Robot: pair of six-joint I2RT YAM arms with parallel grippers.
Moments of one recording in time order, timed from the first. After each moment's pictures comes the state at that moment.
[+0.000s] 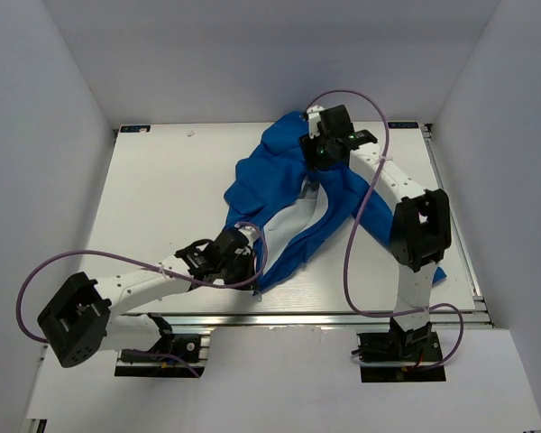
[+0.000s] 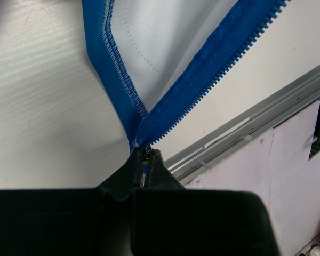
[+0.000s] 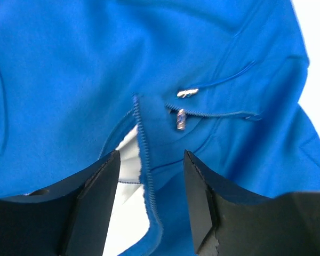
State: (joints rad) left arm -0.85 1.22 0.61 -0.32 0.15 -0.63; right arm 0.41 1.97 1.77 -0.57 -0.09 -0.11
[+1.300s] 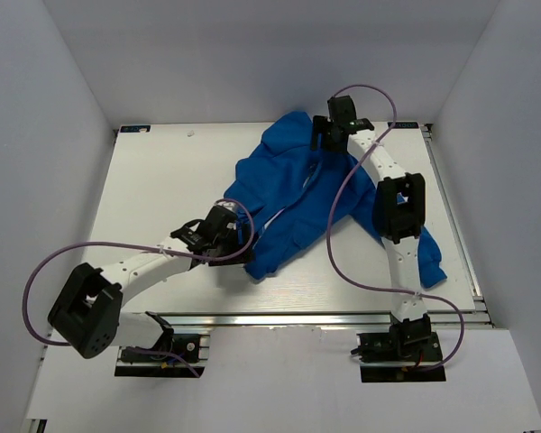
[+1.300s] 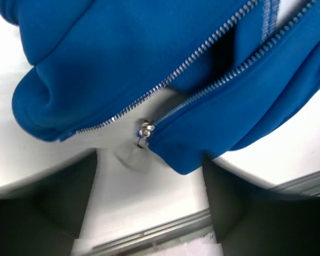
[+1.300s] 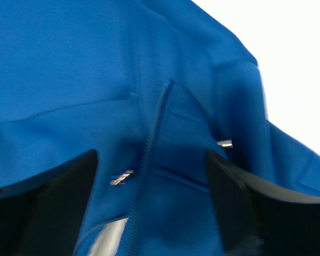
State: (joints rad) left arm -0.65 1.31 0.72 -0.37 -0.01 -0.64; right arm 0.30 2.38 2.20 -0.62 0.06 0.30
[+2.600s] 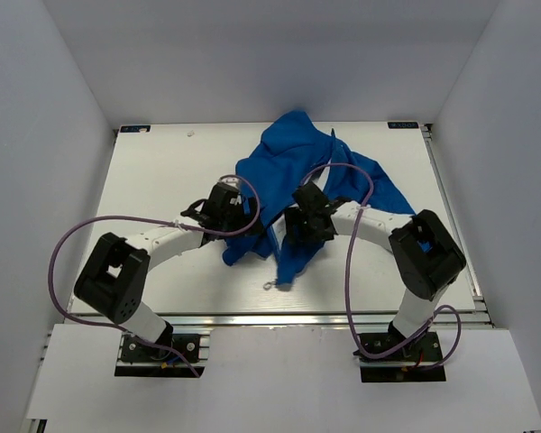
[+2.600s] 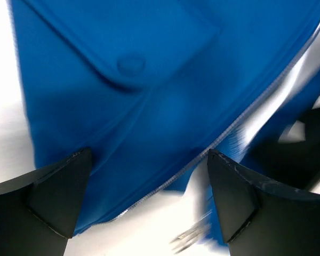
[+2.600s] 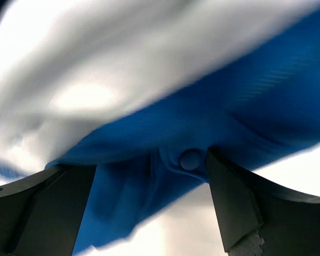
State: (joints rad) left arm -0.55 1.55 0.90 -0.17 0.01 -0.58; right arm 0.72 1.75 1.09 -0.43 0.06 0.47
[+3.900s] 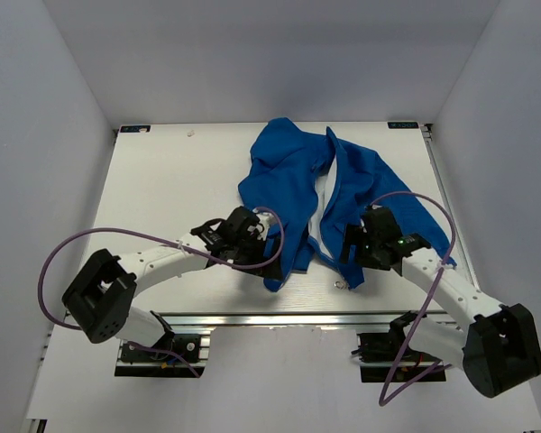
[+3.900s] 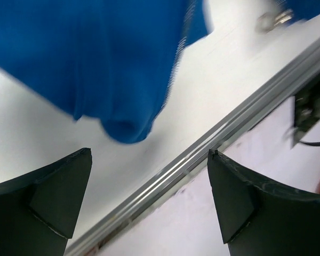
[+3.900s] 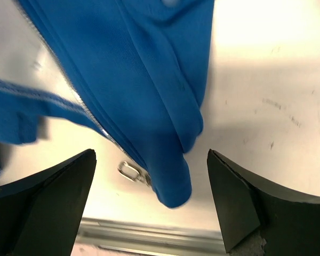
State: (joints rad) left arm -0.79 1.42 0.83 -0.33 0.30 -0.48; right arm 0.42 1.08 0.63 -0.57 0.05 0.48
